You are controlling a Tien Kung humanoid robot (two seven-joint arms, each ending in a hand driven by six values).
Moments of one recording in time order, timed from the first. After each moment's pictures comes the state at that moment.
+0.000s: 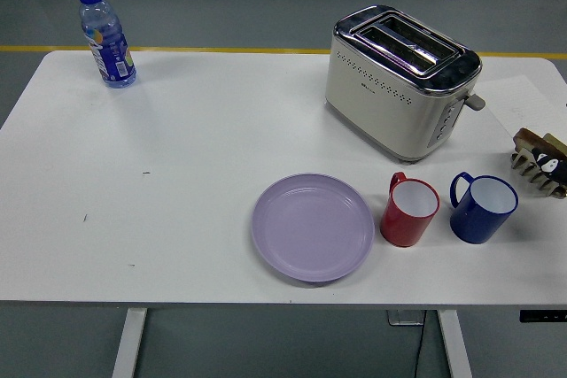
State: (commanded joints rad) left arm -0.12 0.00 -1.26 -0.18 2.10 -0.05 0.27; right arm 0.08 -0.24 1.58 1.57 -1.95 -0.15 -0.28
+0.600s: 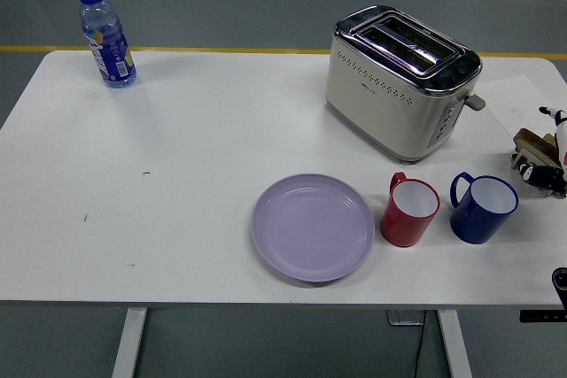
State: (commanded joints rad) left arm -0.11 0.00 -1.26 -0.18 2.10 -0.06 0.27; right arm 0.20 -0.25 1.43 1.45 -2.27 -0.12 -0.43
